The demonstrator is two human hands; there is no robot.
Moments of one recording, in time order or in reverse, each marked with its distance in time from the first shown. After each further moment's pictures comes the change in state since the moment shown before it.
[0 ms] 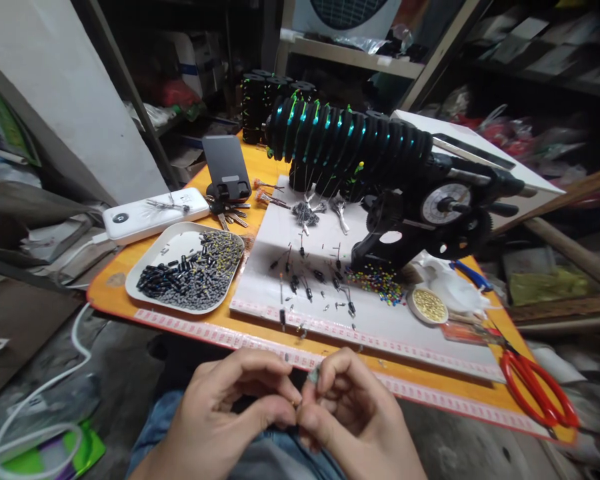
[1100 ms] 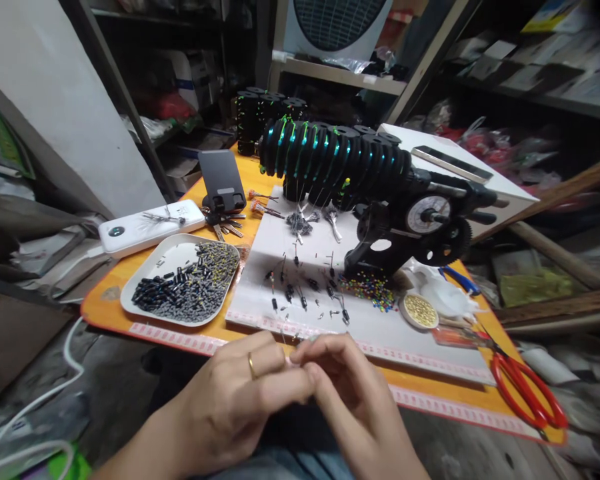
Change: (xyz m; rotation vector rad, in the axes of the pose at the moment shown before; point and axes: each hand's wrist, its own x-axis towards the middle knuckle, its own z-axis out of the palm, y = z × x) left_hand 0.041 0.017 -0.012 0.841 -0.424 0.744; right_hand 0.018 -0.010 -0.009 -0.446 -0.061 -0.369
